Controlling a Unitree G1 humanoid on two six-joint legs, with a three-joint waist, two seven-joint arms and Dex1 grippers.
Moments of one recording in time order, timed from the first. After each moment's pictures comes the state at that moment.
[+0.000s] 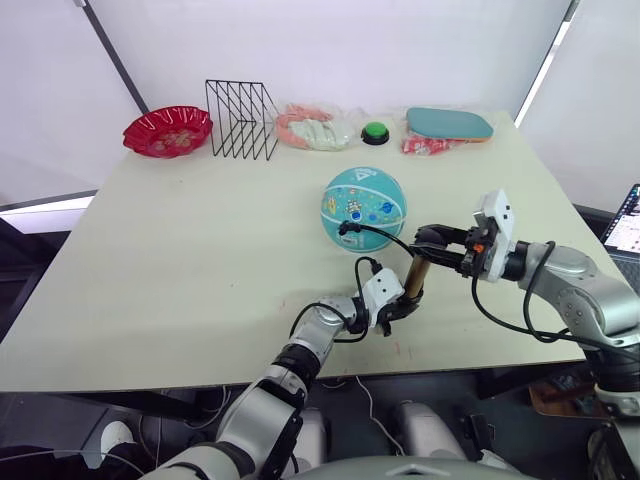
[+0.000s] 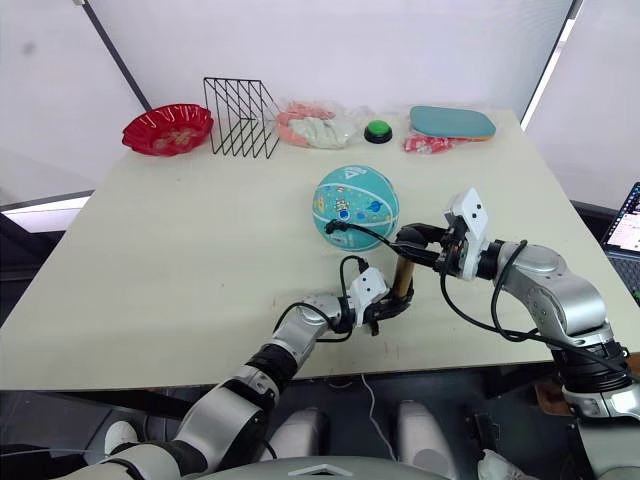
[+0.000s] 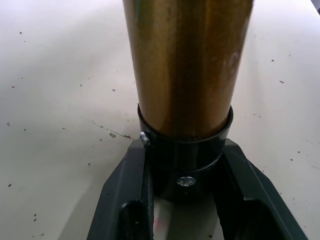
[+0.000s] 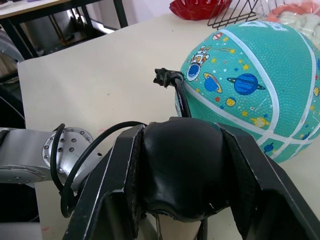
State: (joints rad) left arm -0.53 0.00 -0.32 0.88 0.10 -0.22 -0.77; right arm -0.35 -0.64 0.09 -0.15 0.62 0.55 0.83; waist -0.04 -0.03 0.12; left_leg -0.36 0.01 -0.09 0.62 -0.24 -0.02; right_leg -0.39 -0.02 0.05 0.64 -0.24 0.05
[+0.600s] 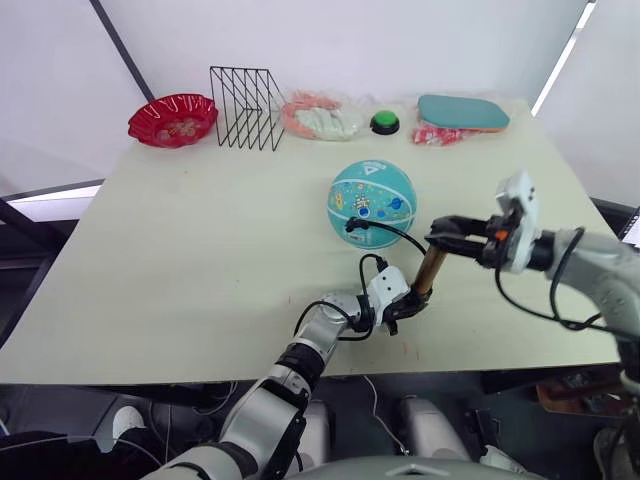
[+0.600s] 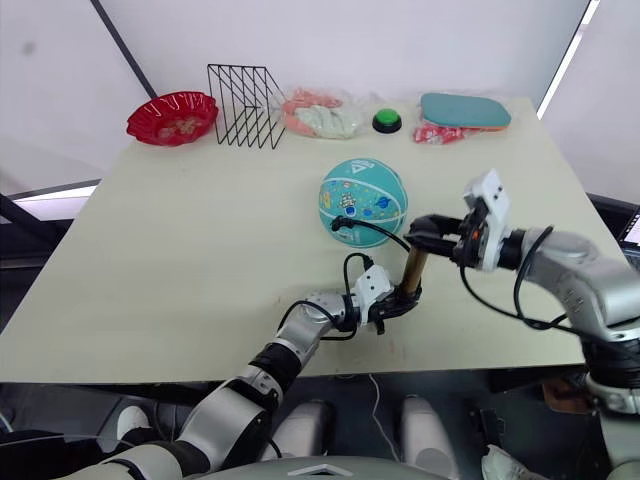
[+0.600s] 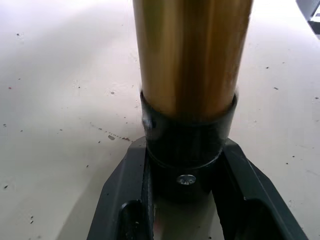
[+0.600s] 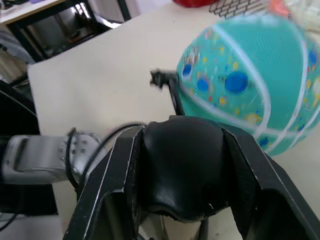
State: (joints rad) left arm -0.53 -0.02 -0.32 0.85 0.08 -0.23 -0.80; right arm -0.50 -0.78 -0.08 -0.27 0.82 0.86 0.81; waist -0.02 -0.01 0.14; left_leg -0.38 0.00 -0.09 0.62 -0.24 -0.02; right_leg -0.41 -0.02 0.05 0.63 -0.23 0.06
